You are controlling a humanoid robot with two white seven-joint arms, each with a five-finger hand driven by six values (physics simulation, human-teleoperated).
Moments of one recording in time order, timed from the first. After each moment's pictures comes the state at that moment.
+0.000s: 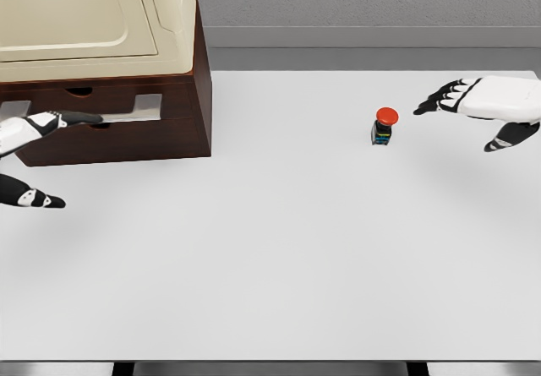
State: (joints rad) left arm -0.51 1.43 -0.88 -1.76 0.36 -0.61 -0.08; right arm -0.96 -1.10 0.99 -1.39 0.16 -0.61 0.47
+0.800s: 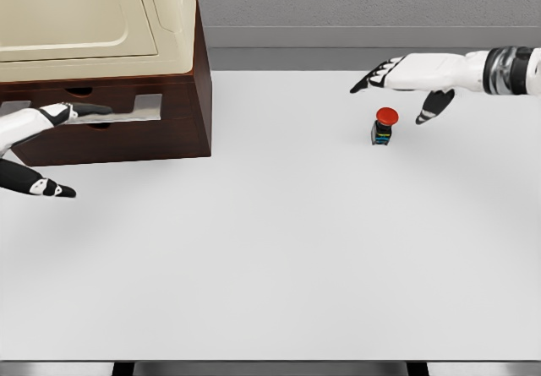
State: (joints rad) left arm -0.55 1.34 -0.86 -1.69 0.37 -0.61 -0.16; right arm -1.21 -0.75 1.27 -1.06 0.16 -0.61 0.44
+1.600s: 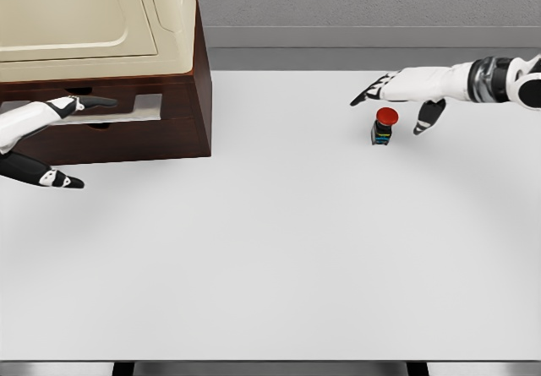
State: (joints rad) left arm -0.56 1.27 -0.85 -1.62 0.36 -0.61 -0.18; right arm -1.20 -0.67 1.29 -0.93 0.19 -0.61 0.46
